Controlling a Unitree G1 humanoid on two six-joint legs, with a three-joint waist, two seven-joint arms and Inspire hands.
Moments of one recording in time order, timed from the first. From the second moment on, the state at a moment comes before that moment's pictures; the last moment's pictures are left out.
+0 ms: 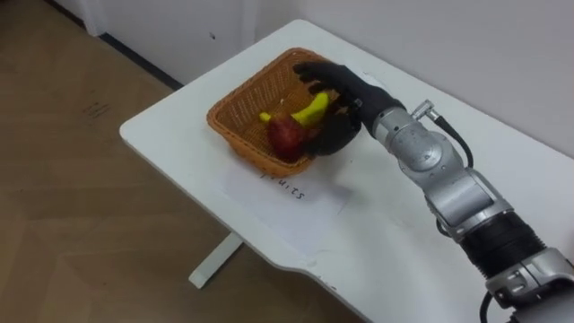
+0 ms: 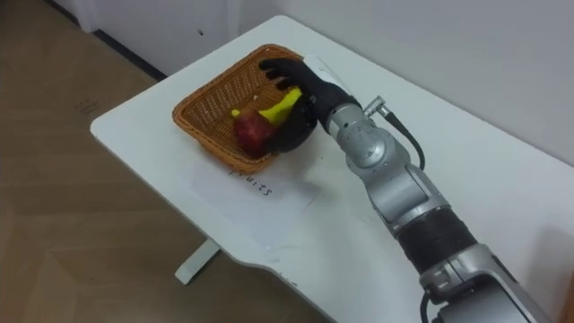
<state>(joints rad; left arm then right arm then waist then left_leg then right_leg) 0.32 0.25 0.03 0.95 0.25 0.17 -0.09 -0.58 -0.36 0.45 0.39 -0.12 0.13 0.09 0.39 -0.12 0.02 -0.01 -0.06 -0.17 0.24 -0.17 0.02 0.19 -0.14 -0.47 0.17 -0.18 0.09</state>
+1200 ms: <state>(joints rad) 0.32 0.24 0.04 0.94 0.25 0.16 -0.05 -0.56 -0.38 0.26 0.28 0.04 0.12 0.04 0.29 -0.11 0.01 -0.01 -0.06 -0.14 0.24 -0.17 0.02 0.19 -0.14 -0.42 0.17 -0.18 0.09</state>
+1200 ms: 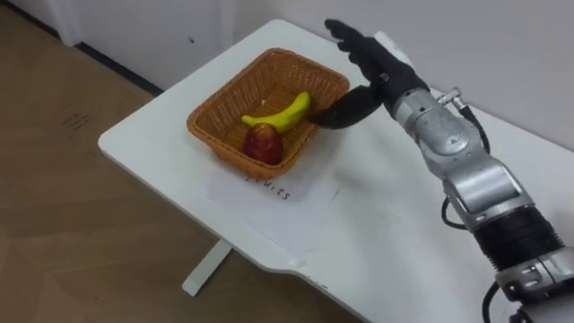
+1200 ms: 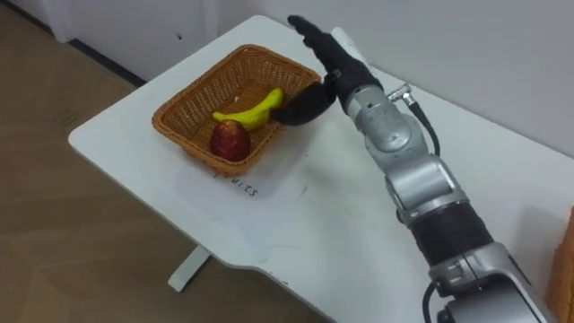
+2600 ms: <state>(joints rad) 0.35 0.18 0.12 0.92 0.21 0.08 0.10 -0.29 -0.47 -0.40 0.09 0.68 0.00 -0.44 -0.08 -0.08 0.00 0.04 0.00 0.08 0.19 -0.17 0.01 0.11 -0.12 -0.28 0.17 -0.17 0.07</state>
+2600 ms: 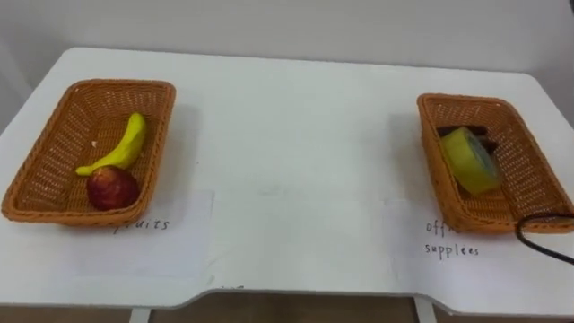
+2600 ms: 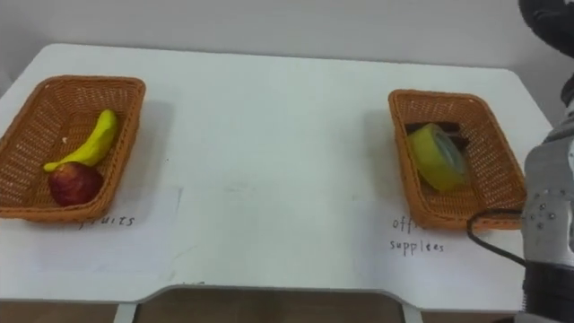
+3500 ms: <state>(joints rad) 0.34 0.20 0.12 0.84 0.05 0.08 0.13 -0.05 -0.49 -0.66 0.30 0.92 -0.03 -0.77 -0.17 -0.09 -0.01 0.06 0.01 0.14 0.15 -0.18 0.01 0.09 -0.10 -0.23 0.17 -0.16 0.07</state>
